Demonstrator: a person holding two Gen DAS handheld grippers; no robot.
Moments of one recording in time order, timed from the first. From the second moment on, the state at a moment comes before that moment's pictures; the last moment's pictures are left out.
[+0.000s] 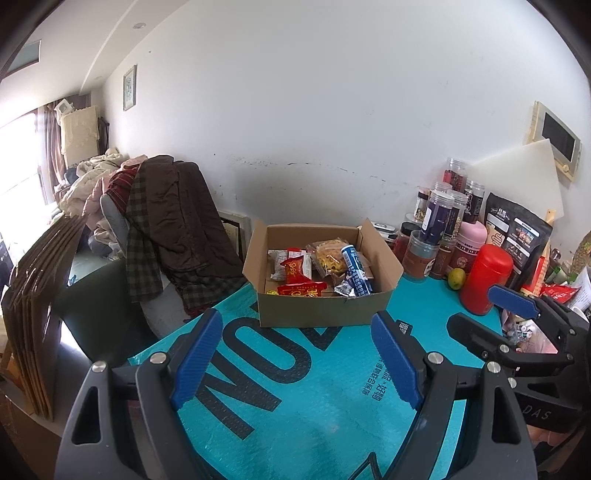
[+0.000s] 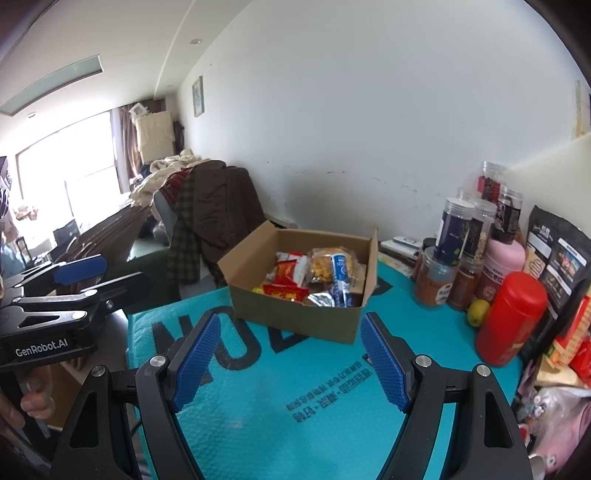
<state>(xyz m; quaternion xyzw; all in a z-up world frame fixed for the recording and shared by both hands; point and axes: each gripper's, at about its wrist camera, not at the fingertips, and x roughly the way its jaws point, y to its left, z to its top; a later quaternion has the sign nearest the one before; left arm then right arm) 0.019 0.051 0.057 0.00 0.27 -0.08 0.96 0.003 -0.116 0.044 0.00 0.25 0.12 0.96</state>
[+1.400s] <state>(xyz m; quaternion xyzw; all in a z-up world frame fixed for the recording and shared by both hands) 0.006 0.061 0.046 0.01 0.29 -0.06 0.96 0.004 -0.107 0.039 0.00 0.25 0.14 0.96</state>
